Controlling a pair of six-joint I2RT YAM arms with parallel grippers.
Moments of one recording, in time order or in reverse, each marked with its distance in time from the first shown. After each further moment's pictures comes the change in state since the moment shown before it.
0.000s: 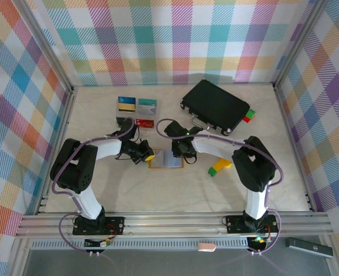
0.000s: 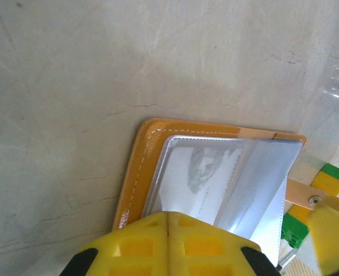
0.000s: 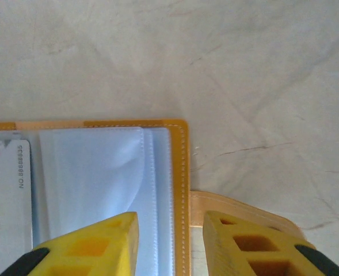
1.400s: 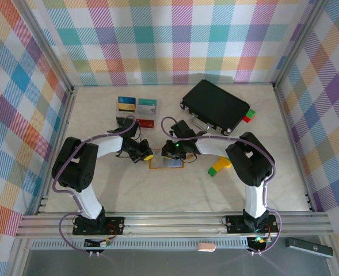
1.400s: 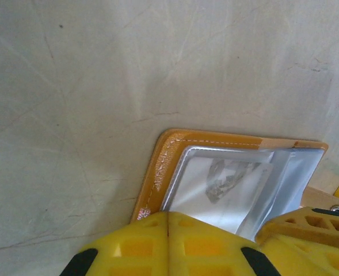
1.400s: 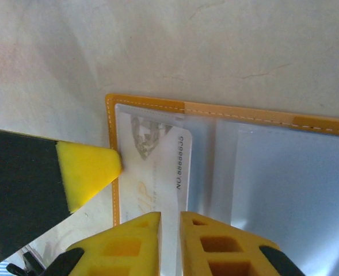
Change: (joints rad) left arm -0.004 0.023 0.067 -0.119 -0.063 0.034; right arm -0.087 0.091 -0.121 0.469 -0.594 0.077
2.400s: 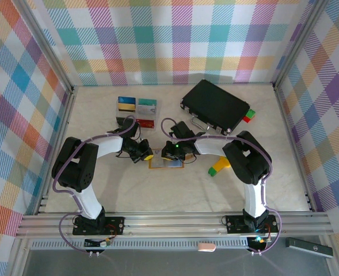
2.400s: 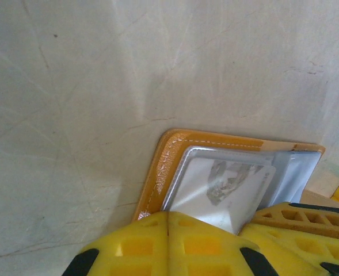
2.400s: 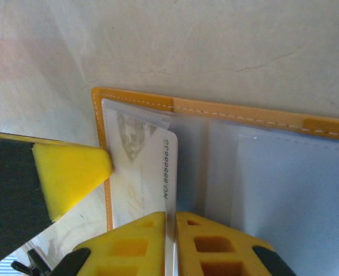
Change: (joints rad) left arm 0.000 0.000 -0.008 0.022 -0.002 0.003; right arm -0.006 0.032 0.000 0.021 -0.036 0.019
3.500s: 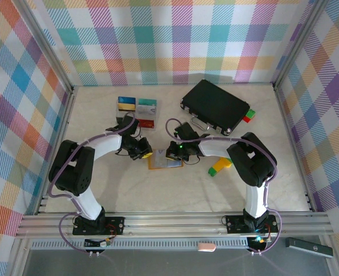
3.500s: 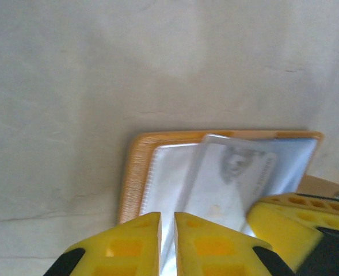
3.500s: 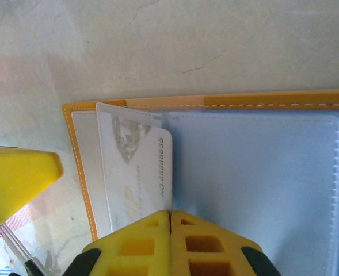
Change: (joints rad) left arm -0.017 -0.056 0.055 -0.102 -0.062 0.058; right arm -0.014 -0.055 -0.075 0.033 0.039 0.019
